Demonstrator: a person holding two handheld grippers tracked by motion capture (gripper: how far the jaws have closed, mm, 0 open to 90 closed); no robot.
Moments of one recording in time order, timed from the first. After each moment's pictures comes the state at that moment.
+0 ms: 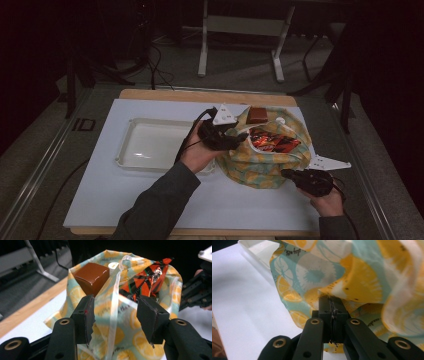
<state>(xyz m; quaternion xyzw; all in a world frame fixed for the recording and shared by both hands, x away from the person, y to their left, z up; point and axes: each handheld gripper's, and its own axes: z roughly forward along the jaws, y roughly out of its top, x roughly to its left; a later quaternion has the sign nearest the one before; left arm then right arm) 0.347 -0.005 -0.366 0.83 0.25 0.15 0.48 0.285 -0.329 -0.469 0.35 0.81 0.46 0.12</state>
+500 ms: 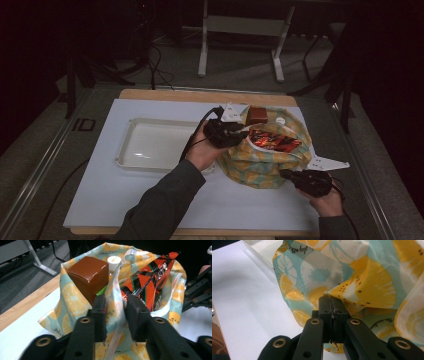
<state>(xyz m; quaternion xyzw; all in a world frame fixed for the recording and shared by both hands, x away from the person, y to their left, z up) 0.349 -0.009 -0.366 0.84 0.24 0.16 0.46 0.285 -0.327 -0.469 0.34 0.81 0.46 0.12</state>
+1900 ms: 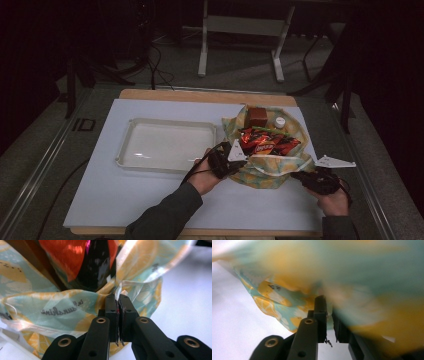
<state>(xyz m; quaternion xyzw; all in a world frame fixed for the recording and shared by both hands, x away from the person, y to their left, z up) 0.320 -0.029 -0.455 0.89 0.17 0.15 0.40 0.294 -0.358 -0.485 0.44 0.79 0.41 0.13</state>
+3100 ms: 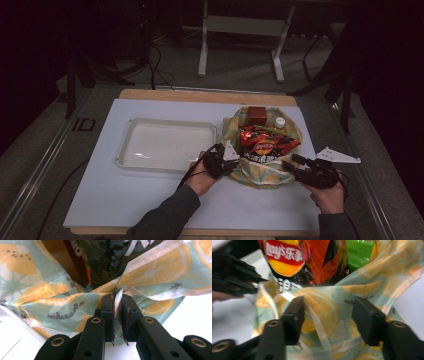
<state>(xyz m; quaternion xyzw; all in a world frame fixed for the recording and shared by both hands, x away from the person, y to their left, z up) 0.329 -0.020 -0.484 0.88 0.23 0.16 0.38 0.292 -0.333 -0.449 0.42 0.75 0.48 0.16</state>
